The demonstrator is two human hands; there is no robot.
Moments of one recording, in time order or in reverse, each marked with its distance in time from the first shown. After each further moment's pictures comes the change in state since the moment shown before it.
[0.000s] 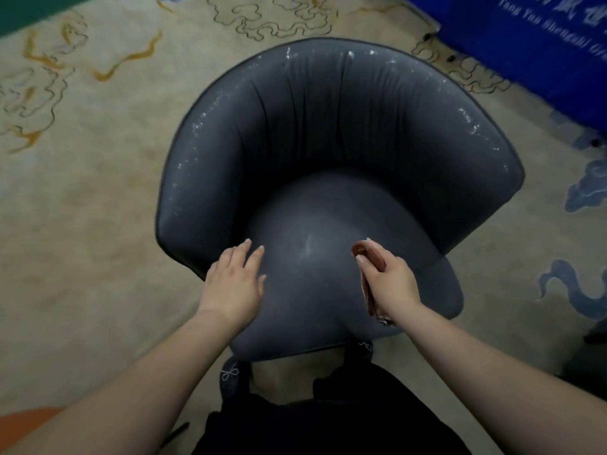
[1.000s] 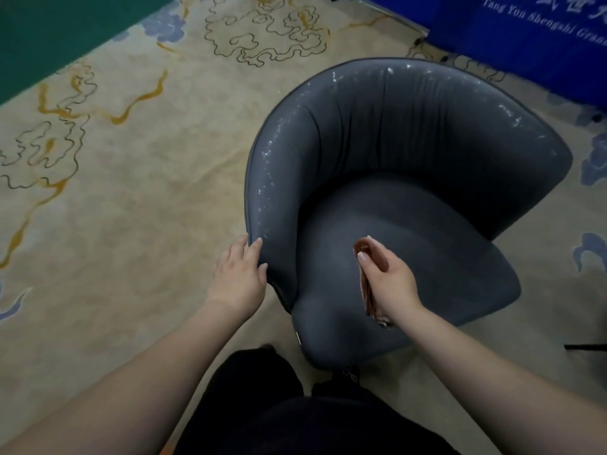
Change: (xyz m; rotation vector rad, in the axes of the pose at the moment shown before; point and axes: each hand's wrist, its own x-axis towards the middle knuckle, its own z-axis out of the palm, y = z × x) left_hand 0.020 -0.182 -0.053 -0.101 0.051 0.039; right_hand -0.070 -0.117 0.142 0.241 0.084 0.024
